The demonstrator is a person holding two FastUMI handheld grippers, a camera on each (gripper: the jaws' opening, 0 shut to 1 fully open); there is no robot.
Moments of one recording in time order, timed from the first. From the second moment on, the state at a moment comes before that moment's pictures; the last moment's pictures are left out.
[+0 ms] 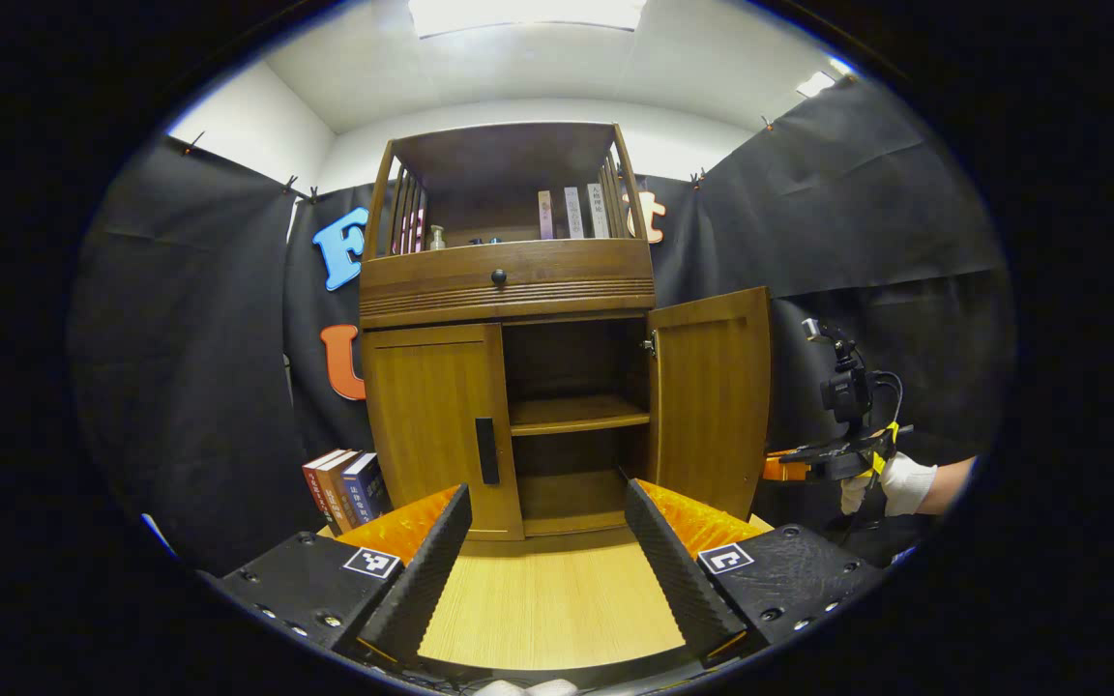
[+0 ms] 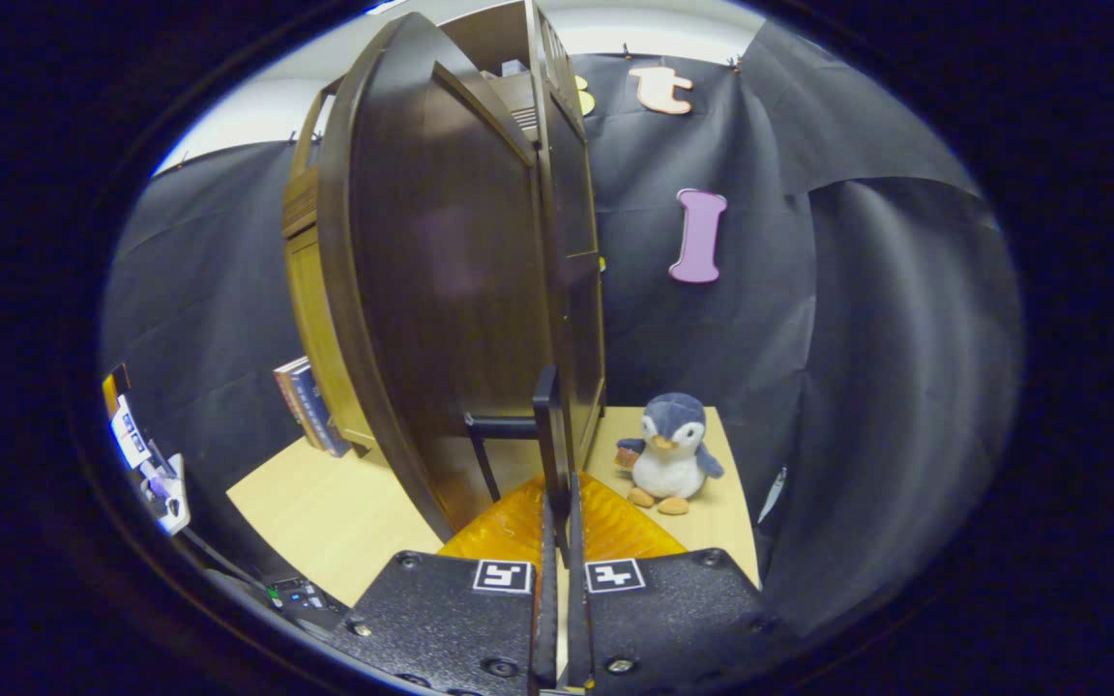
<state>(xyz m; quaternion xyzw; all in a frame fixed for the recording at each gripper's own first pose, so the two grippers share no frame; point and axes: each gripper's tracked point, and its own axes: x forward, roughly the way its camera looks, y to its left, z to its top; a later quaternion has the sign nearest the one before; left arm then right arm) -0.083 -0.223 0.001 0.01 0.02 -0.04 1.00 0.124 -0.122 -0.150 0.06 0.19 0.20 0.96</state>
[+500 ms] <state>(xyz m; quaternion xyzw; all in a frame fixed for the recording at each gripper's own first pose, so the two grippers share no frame) -0.106 -0.247 0.004 0.02 0.03 0.01 1.00 0.121 -0.129 -0.148 0.05 0.18 0.26 0.95</state>
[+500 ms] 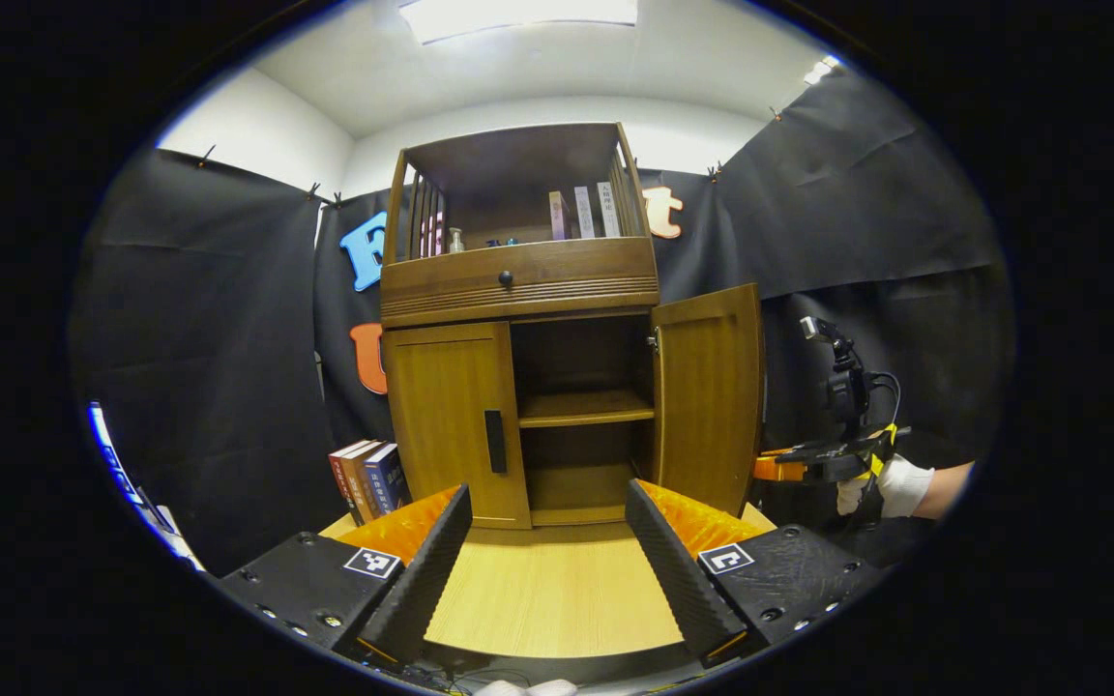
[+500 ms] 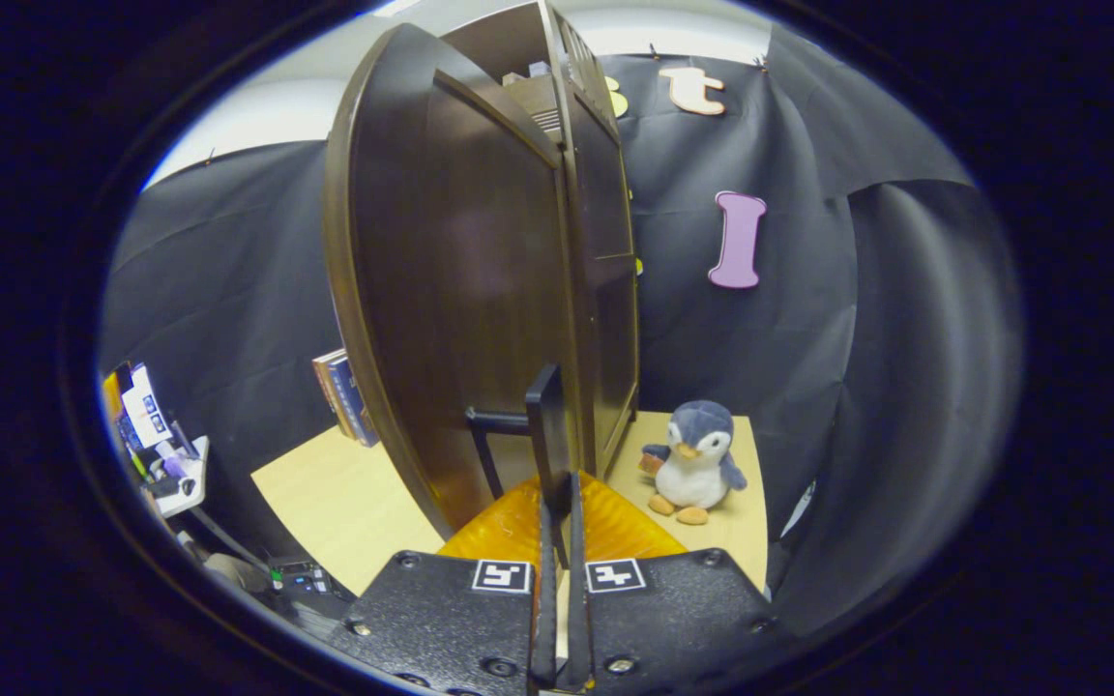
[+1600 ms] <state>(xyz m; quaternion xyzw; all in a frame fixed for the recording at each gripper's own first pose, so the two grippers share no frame) -0.030 -0.175 0.009 -0.02 0.01 -0.03 1.00 0.021 -0.144 -0.007 0.04 0.05 0.13 0.99</state>
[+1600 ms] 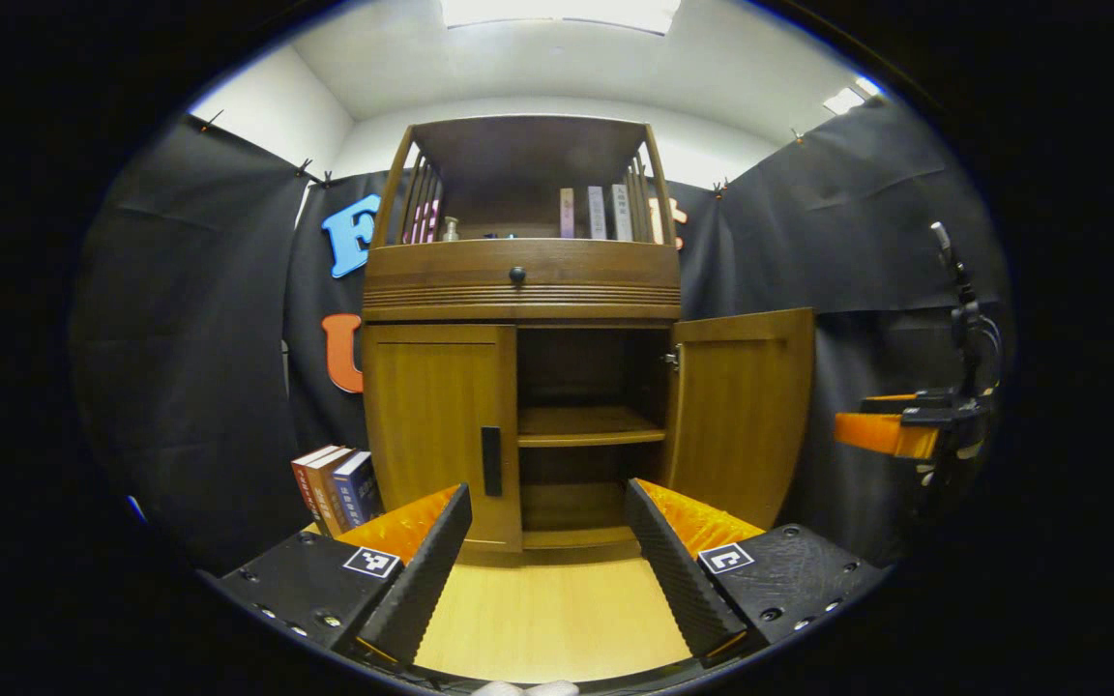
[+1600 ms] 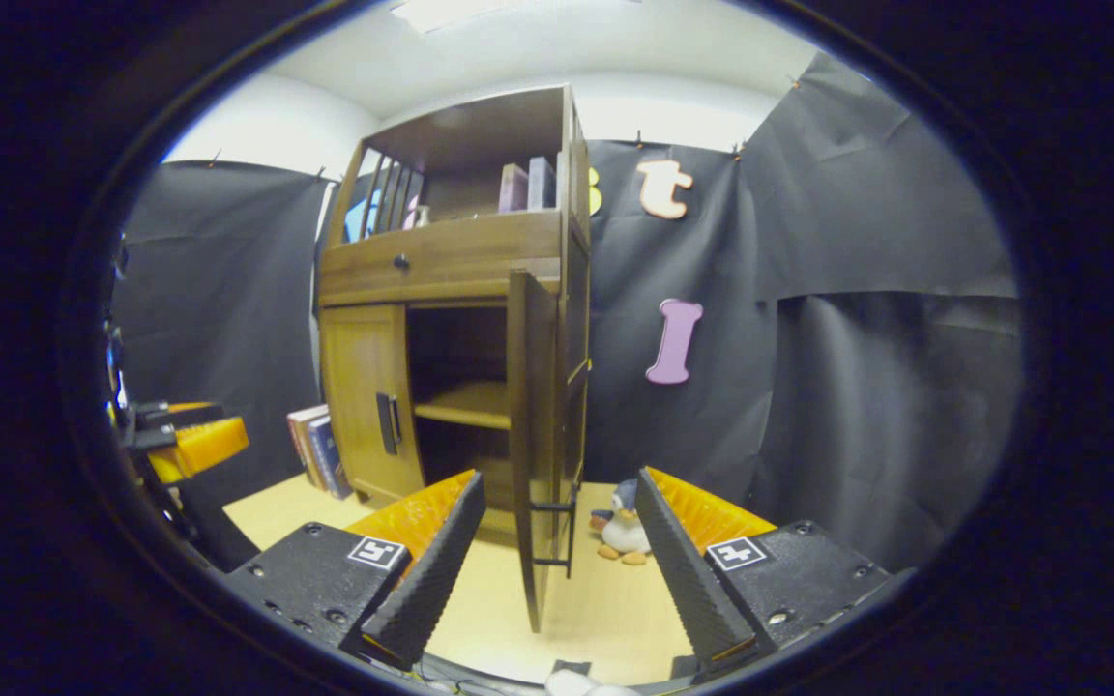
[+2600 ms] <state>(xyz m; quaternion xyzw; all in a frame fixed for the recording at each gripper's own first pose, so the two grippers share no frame) 0.171 -0.128 -0.057 -0.04 0.02 -0.09 1.00 0.013 -0.024 -0.002 0.03 0.08 0.01 1.00</state>
